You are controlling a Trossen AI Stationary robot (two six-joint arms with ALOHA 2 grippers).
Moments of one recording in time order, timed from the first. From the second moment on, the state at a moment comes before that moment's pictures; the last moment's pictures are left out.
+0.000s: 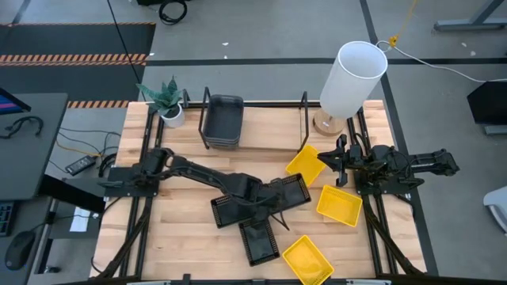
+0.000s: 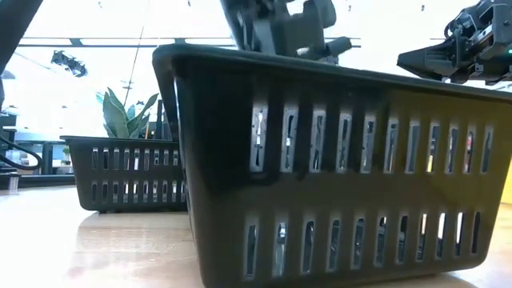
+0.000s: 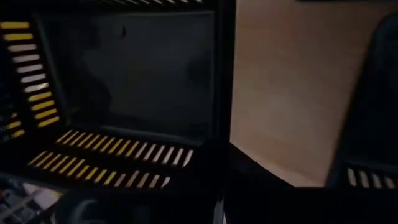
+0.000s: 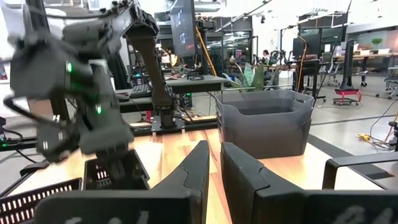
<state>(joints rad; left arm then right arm) -0.24 2.13 1.74 -0.78 -0.34 1.09 0.06 0.03 0.01 0.14 0.22 0.02</state>
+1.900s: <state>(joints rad) -0.53 1.93 1.60 -1.39 -0.29 0.64 0.06 0.03 0.01 0.14 0.22 0.02</state>
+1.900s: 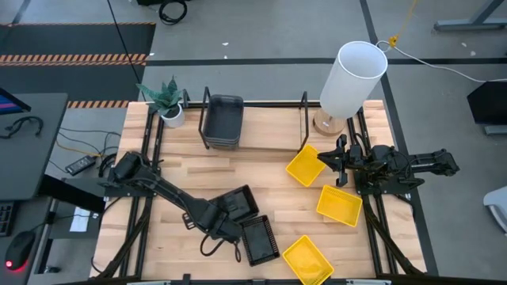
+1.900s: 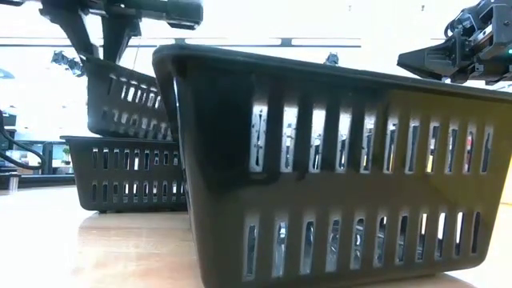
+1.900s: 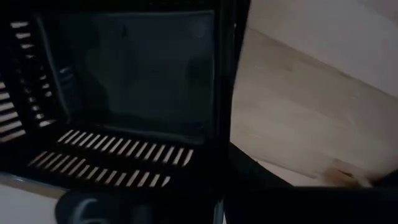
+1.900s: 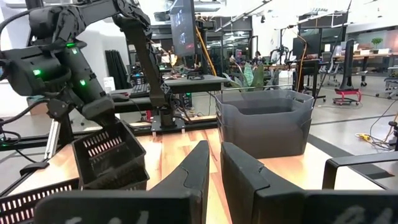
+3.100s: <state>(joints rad) -0.51 1.96 1.71 -1.01 -0.10 0.48 0.06 0.03 0.01 0.14 0.21 0.02</state>
